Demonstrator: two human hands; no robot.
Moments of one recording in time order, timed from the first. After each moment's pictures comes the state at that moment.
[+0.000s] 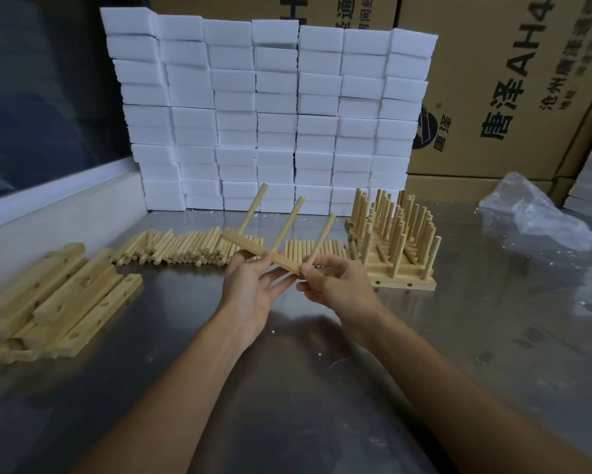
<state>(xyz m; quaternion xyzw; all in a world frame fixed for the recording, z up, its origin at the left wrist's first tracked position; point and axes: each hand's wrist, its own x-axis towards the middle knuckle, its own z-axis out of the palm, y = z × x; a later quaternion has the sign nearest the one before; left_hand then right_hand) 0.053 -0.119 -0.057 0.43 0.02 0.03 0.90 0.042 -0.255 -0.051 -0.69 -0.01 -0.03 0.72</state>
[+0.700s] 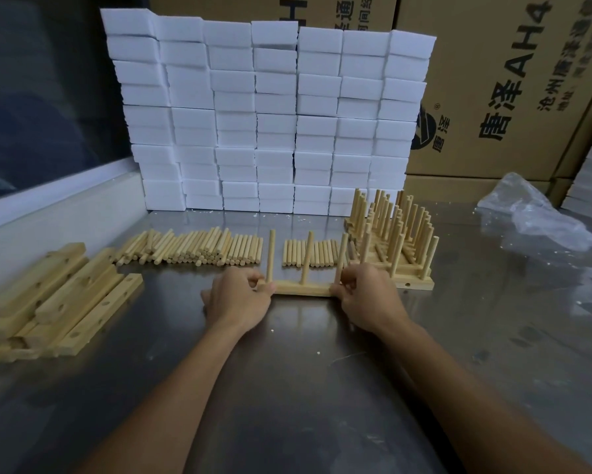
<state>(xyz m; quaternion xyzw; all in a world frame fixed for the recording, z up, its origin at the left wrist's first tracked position) 0.059 -0.097 -0.079 0.90 0.09 0.17 0.38 0.051 -0.300 -0.065 -0.95 -0.02 -0.16 0.28</state>
